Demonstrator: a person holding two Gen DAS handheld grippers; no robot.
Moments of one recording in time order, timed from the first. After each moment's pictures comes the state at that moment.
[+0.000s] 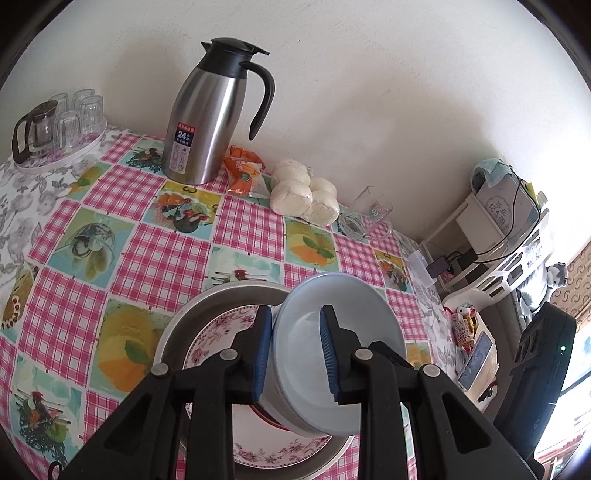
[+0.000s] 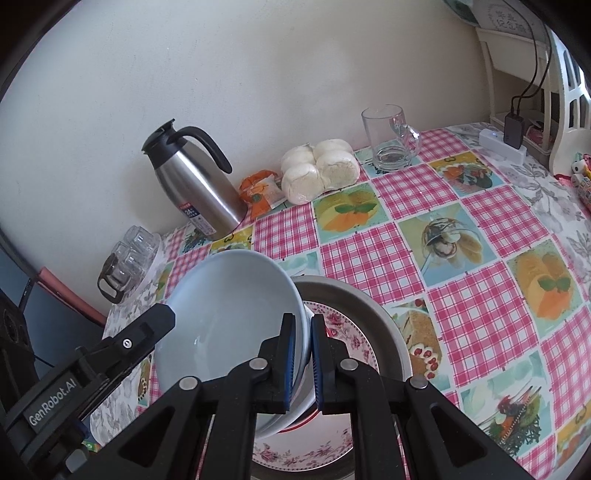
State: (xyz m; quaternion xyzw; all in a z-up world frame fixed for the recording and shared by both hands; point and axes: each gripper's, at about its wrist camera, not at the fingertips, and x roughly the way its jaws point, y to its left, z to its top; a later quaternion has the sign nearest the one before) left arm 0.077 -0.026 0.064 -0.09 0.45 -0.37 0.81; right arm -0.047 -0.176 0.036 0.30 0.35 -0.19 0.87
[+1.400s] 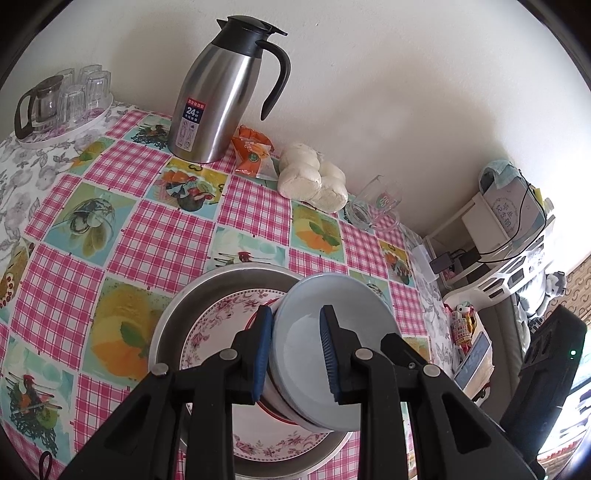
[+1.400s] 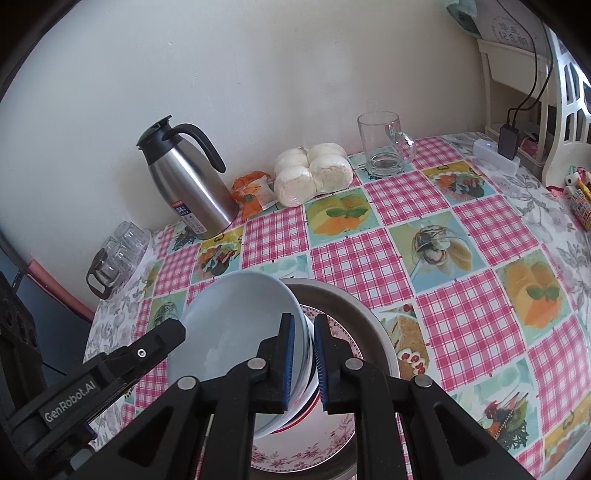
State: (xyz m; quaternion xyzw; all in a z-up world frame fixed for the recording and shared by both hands) left arm 0.081 -0.025 0.053 -0.11 0.48 -0.36 0.80; right arm -0.047 -0.175 0.037 0.27 0.36 -0.21 0.87
